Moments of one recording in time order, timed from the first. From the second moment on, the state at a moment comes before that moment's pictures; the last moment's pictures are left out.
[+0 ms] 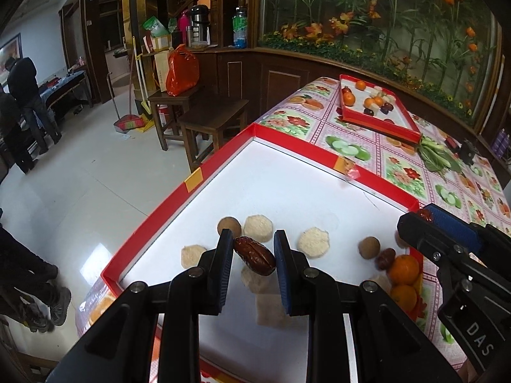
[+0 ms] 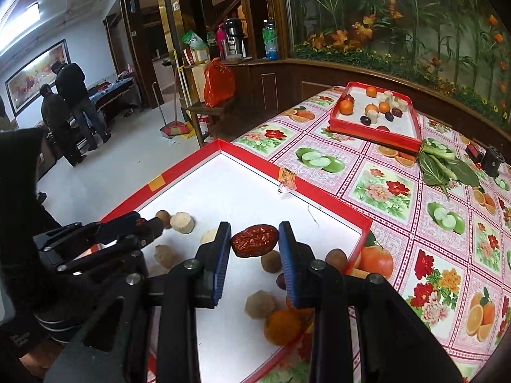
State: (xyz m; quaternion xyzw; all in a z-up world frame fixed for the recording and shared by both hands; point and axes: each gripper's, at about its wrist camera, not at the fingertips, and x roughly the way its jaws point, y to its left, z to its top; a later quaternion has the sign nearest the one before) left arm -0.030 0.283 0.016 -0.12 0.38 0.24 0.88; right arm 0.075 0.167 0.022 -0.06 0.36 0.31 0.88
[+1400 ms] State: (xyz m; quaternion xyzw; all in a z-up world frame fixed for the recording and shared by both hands) left arm -0.011 0.295 0.005 -0.11 0.40 0.25 0.88; right arm 0.100 0.186 -0.003 -0.07 0.39 0.30 0.87
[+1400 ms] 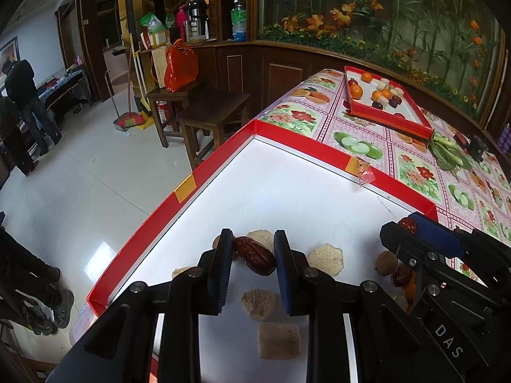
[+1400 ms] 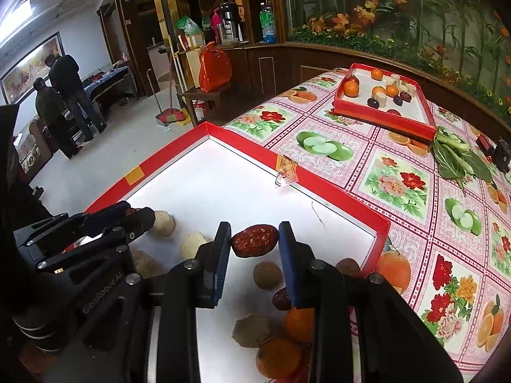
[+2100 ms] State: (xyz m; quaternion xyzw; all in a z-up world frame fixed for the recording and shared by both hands) left arm -0.009 0.302 0.003 -0.12 0.40 0.26 0.87; right arm 0.107 0.189 -0.011 -0.07 0.40 0.29 0.87
